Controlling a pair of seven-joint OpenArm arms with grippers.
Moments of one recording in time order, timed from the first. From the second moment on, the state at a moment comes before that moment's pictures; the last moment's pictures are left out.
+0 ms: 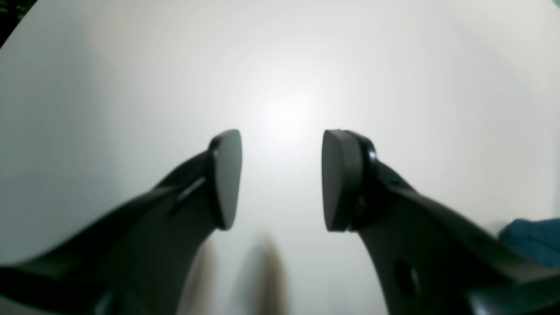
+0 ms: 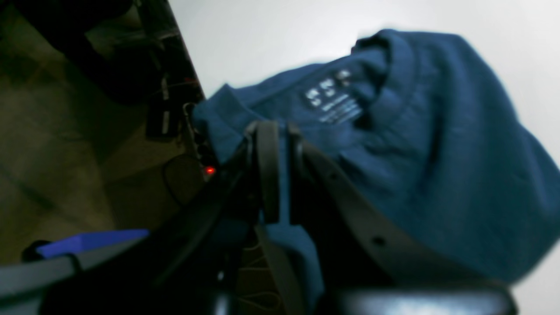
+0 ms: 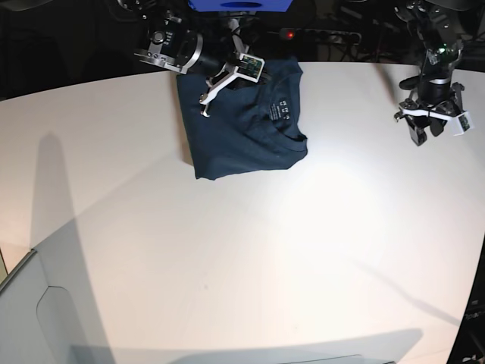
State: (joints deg) left arm 28.0 -9.5 -35.8 108.4 -31.1 -7.7 32.4; right arm -27.4 6.7 -21.4 116.6 -13.2 47.4 -28.3
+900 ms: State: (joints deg) left arm 30.5 -9.1 -35.7 108.7 -31.2 -7.9 32.2; right arm -9.9 0.3 -6.3 101.1 -13.1 47.4 -28.5
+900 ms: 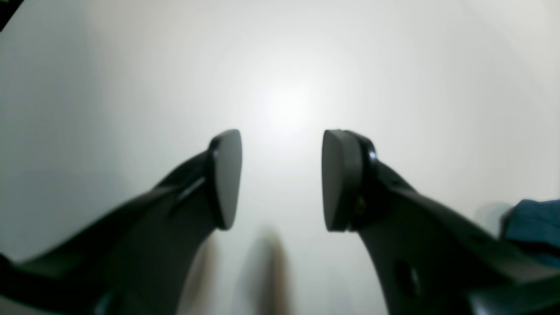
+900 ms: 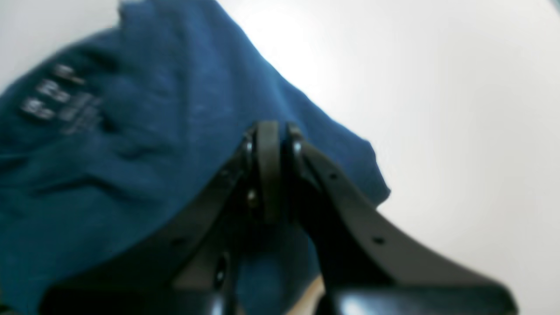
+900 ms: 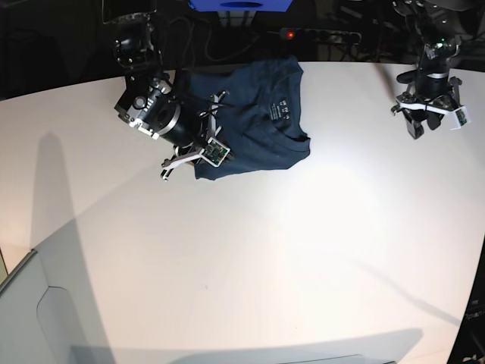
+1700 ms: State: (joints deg) left arm 30.3 -9.1 -35.6 108.7 -31.1 -7.9 32.4; right arm -9.6 -0.4 6.0 109.4 -13.4 47.4 -29.0
